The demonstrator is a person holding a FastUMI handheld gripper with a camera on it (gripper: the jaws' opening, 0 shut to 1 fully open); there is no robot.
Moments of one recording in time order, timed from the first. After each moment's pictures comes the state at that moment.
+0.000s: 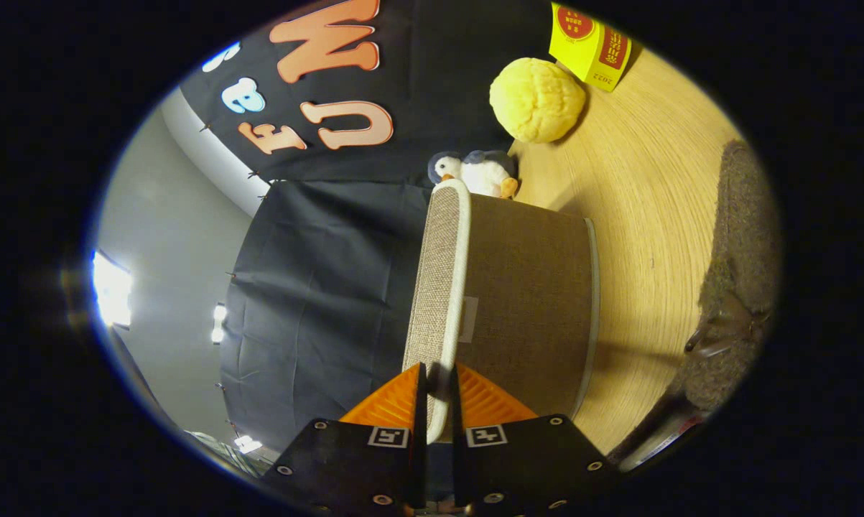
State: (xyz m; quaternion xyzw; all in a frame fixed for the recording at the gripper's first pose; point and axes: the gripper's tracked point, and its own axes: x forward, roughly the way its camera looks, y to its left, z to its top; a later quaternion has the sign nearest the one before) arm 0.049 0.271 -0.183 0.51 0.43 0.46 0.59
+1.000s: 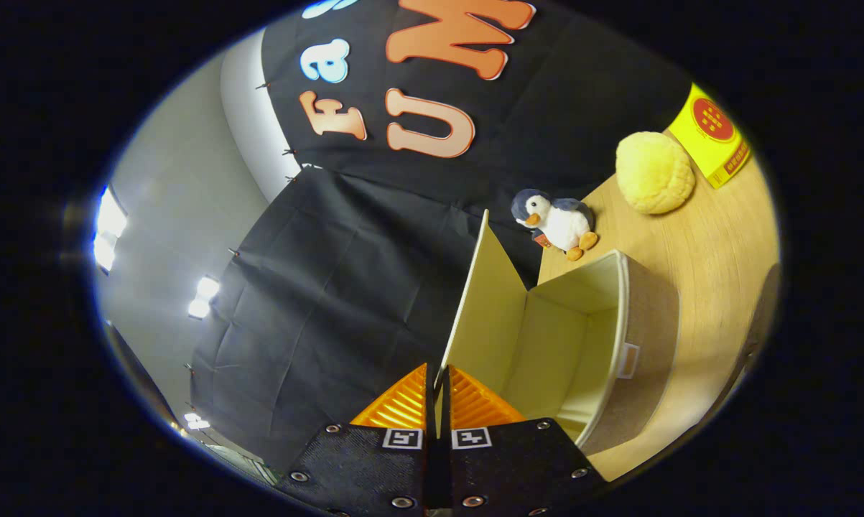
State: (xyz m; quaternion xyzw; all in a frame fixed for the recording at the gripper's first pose) arm 0.043 0.340 -0.001 0.42 0.33 0.47 0.70
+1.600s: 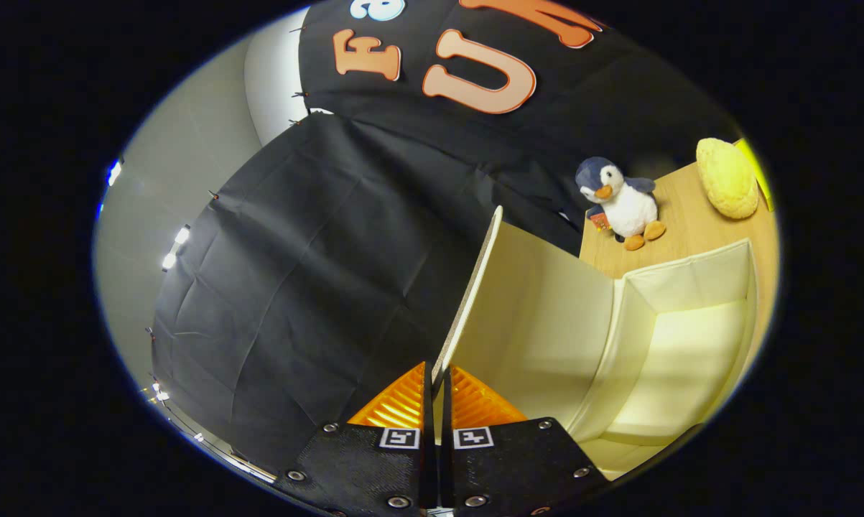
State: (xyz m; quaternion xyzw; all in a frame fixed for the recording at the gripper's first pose) arm 0.015 0.508 0.016 0.35 0.36 0.49 0.71
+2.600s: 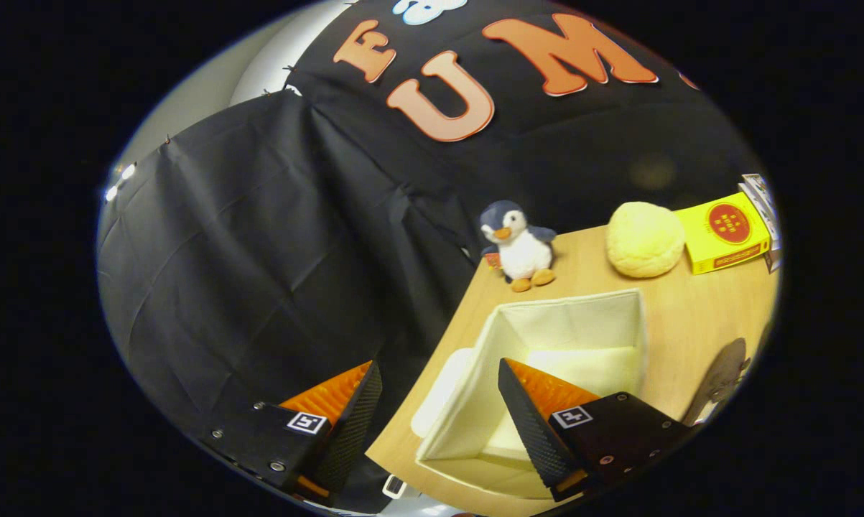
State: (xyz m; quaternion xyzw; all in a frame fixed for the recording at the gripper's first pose) arm 0.072 0.389 -0.067 0.20 0.31 0.32 0.87
